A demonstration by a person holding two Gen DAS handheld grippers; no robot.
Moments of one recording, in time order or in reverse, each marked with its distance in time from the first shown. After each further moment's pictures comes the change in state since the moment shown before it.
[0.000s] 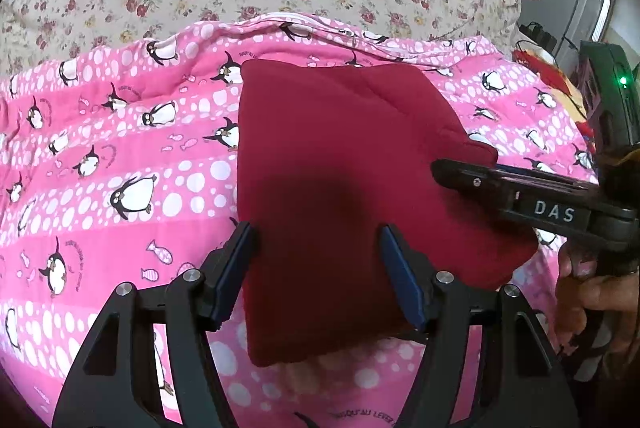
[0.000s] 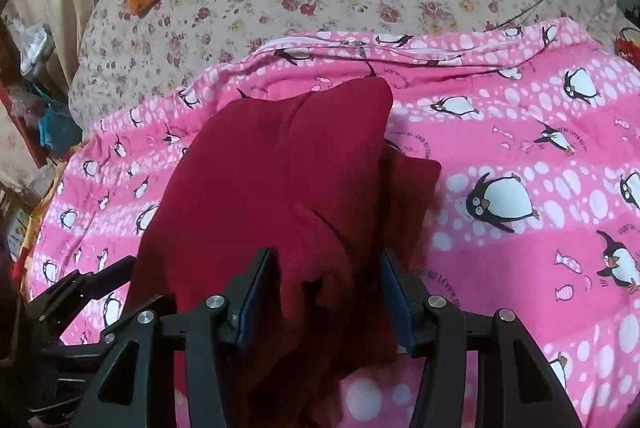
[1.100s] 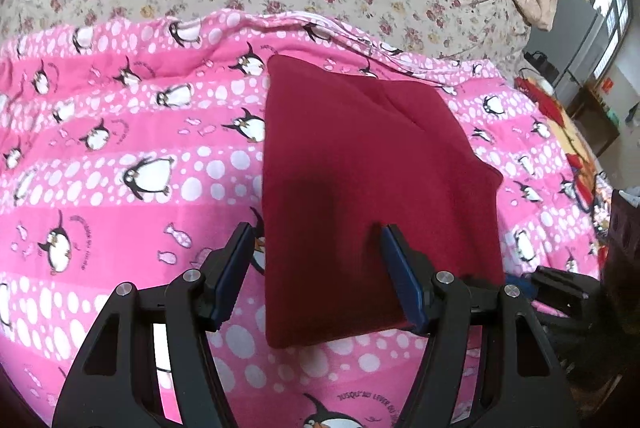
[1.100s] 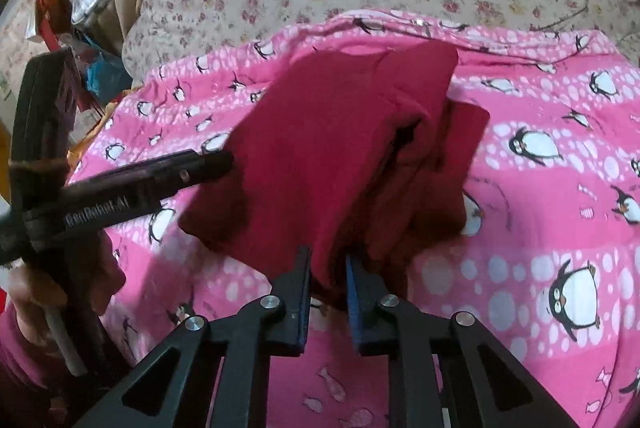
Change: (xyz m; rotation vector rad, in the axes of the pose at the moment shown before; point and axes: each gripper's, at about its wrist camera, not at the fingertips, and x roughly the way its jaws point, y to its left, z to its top) left arm -0.015 0.025 0.004 -0.121 0.021 -0.067; right arm -0.031 0.037 -0.064 -0.135 0.041 0.116
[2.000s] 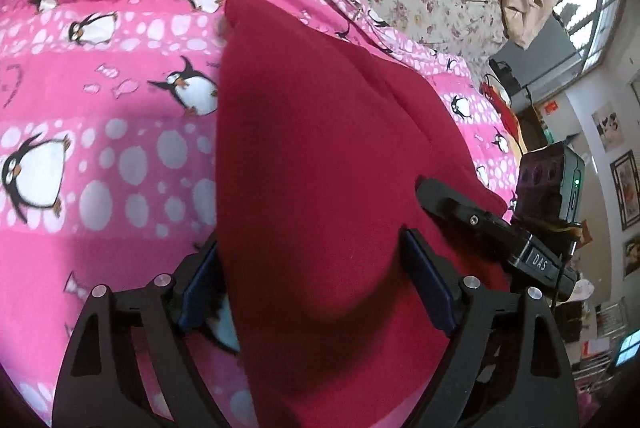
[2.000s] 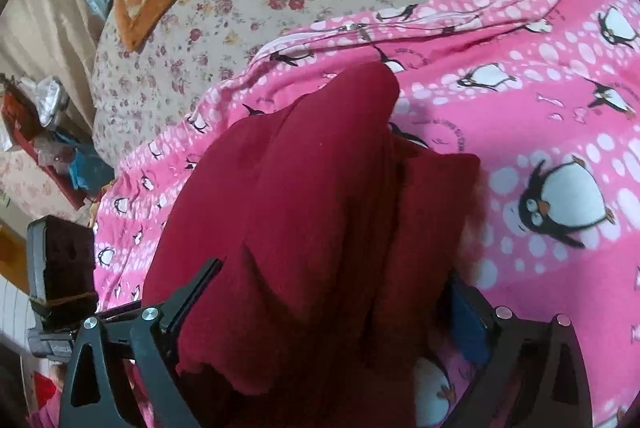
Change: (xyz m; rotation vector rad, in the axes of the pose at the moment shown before) left arm 0.078 0.035 0.031 -0.128 0.185 -0.325; right arm 0.067 -0.085 0.067 0.266 -0.068 0.102
